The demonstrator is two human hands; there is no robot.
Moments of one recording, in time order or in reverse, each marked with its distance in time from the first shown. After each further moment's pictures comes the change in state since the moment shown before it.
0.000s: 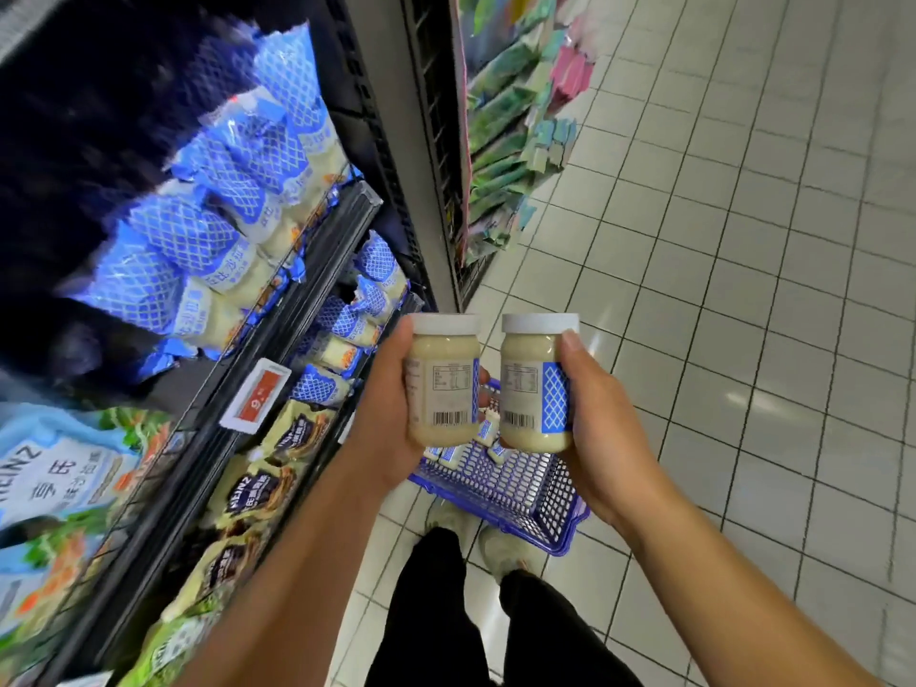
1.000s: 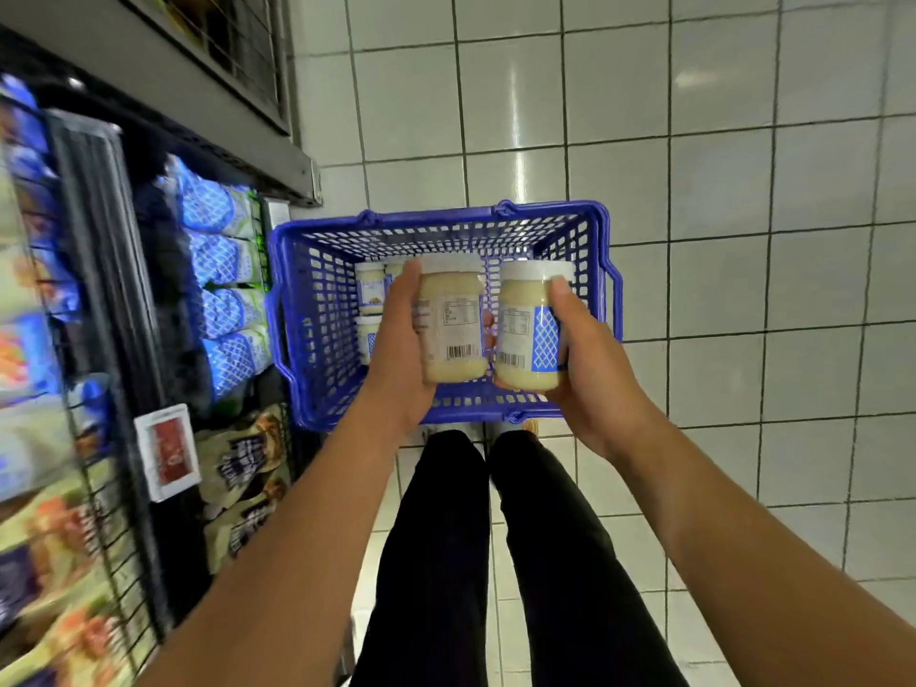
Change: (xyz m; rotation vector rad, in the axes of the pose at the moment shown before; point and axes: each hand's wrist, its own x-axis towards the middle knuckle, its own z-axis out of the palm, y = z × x) left_hand 0.236 -0.303 -0.105 0.202 0.024 -0.530; right_hand 0.164 0.326 -0.114 0.408 0.388 0.312
